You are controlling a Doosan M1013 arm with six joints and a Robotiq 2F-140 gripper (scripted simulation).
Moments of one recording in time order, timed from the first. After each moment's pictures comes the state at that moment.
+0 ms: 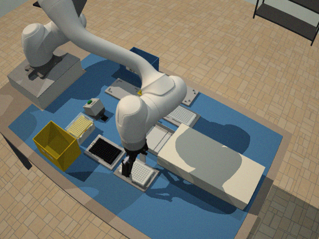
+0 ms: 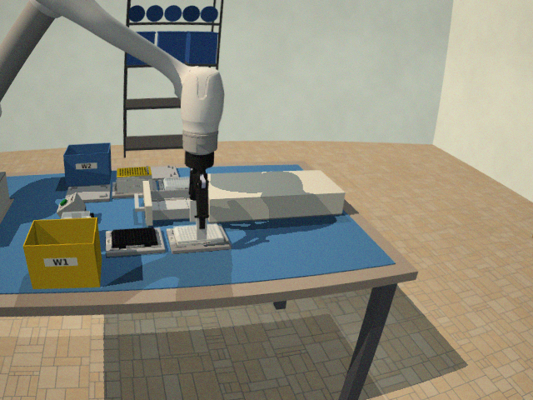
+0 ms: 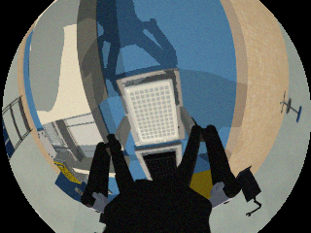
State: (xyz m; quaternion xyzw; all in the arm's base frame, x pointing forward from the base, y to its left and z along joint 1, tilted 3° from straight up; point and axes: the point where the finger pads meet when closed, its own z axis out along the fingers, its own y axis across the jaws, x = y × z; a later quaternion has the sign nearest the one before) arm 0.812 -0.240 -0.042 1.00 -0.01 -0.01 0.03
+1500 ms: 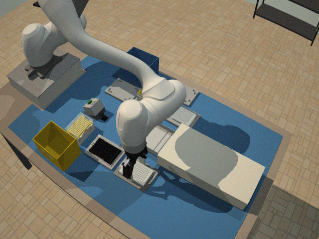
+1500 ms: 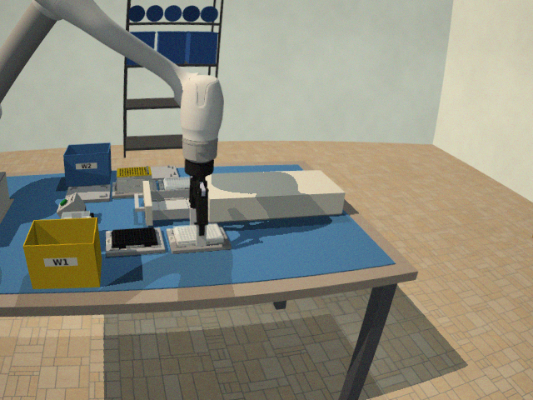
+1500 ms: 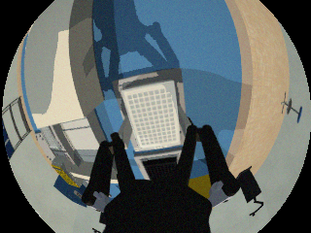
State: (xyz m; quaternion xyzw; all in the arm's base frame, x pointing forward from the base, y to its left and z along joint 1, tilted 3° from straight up) arm 0.812 -0.241 -0.062 1.00 -0.01 -0.01 0.03
